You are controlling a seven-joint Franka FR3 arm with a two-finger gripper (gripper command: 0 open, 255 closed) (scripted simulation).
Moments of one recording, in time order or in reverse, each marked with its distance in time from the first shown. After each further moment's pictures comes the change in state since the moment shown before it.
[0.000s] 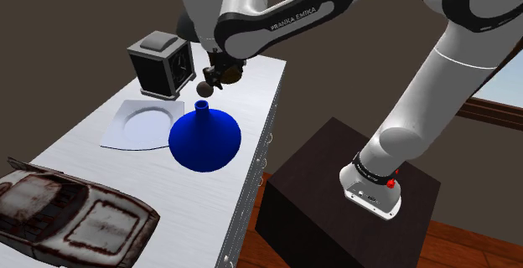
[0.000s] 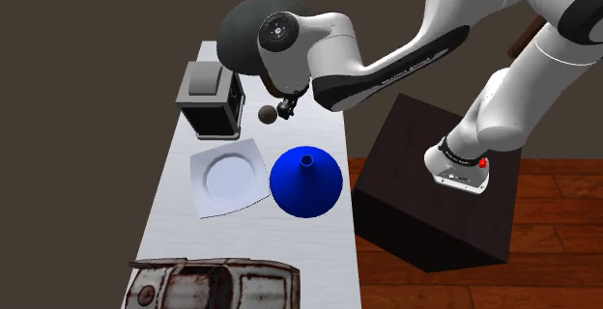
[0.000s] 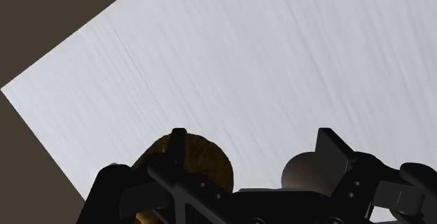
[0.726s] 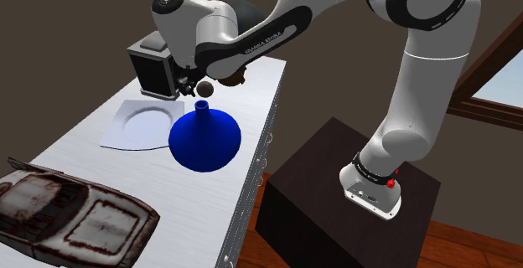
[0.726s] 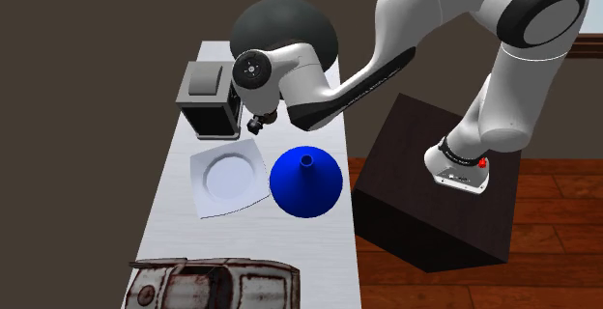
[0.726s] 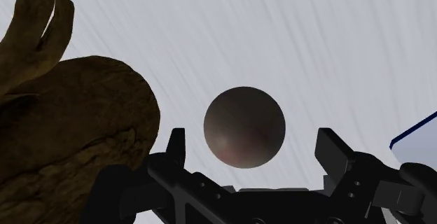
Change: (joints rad) arm 0.082 0.264 -0.010 0.175 -0.235 0.118 0.165
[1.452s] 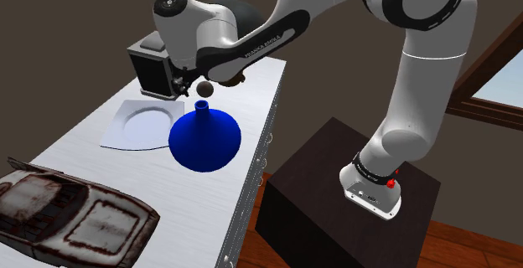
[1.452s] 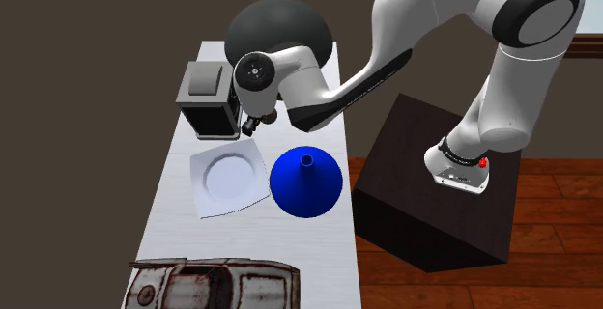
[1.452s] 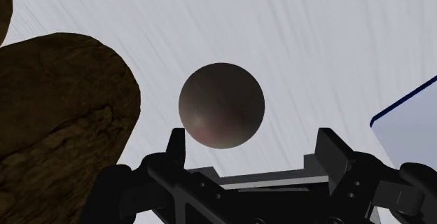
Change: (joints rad) arm -0.008 0.018 0.006 -0.002 -0.041 0.092 0.014
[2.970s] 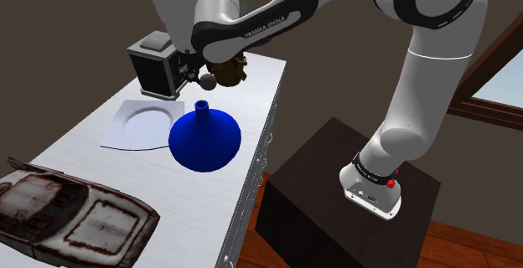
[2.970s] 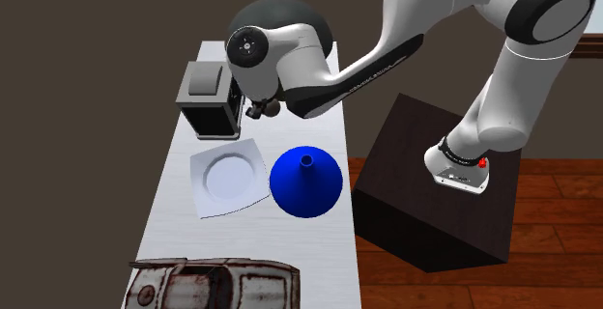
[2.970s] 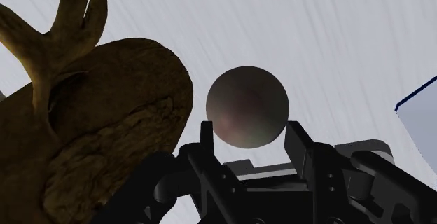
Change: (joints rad) arm -0.047 -0.052 0.043 0.049 0.070 -0.163 -0.074
